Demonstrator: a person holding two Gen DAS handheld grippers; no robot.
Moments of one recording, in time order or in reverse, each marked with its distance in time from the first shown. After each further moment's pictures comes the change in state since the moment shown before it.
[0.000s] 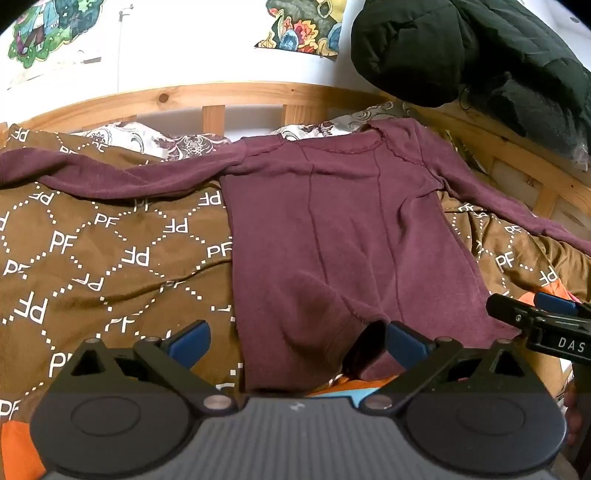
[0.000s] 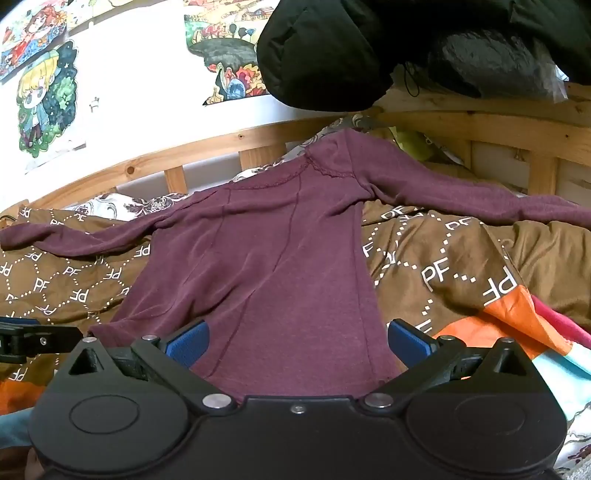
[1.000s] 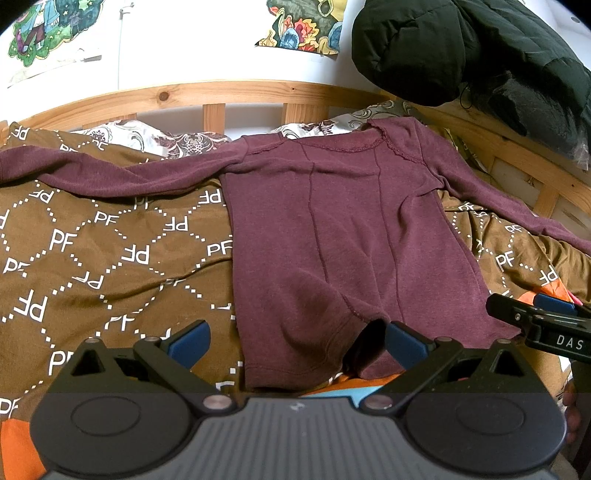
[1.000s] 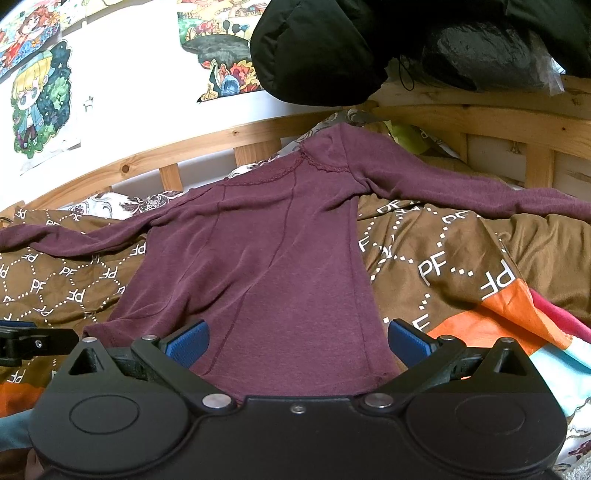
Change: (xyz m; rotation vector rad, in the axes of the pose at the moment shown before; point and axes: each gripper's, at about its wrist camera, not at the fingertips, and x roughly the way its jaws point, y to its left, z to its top) left arm 0.000 0.000 0.002 -0.002 0.004 -0.001; right arm 0.004 -0.003 -0.002 0.006 -0.023 -0.004
